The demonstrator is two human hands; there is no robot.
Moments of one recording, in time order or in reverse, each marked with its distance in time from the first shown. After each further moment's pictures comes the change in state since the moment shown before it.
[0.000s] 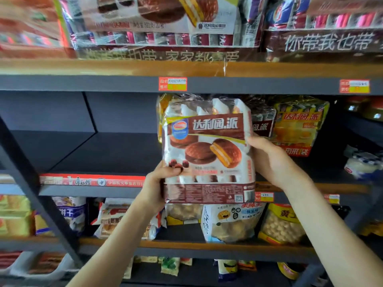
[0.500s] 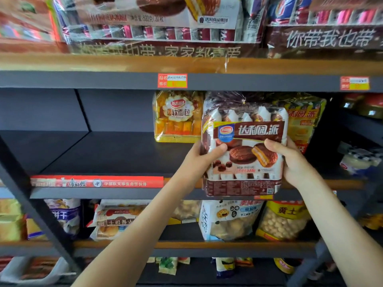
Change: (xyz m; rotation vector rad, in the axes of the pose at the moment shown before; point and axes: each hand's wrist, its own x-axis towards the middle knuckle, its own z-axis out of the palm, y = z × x) left_hand 0.053 -0.011 0.051 0.441 0.068 -0.021; right_hand -0.002 0.011 -0.044 0.003 0.287 -0.167
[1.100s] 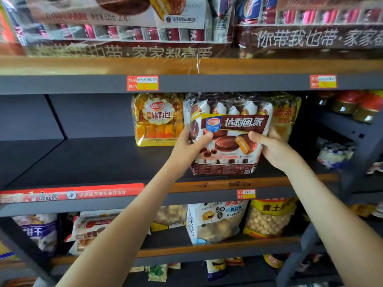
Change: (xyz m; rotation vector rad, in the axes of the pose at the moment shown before) left_hand 0.055 -0.003 0.013 0.063 -0.004 0.225; right_hand 0.030 -0.009 -0.030 -0.159 -0.030 -0.060
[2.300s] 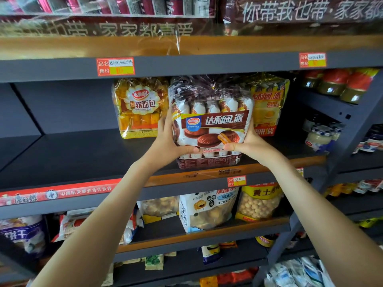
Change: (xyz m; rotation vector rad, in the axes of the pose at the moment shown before) left_hand 0.015 -0.027 -0.032 0.548 -0.085 0.115; right_hand 0.001 0.042 -0.008 -0.536 -0.028 0.140
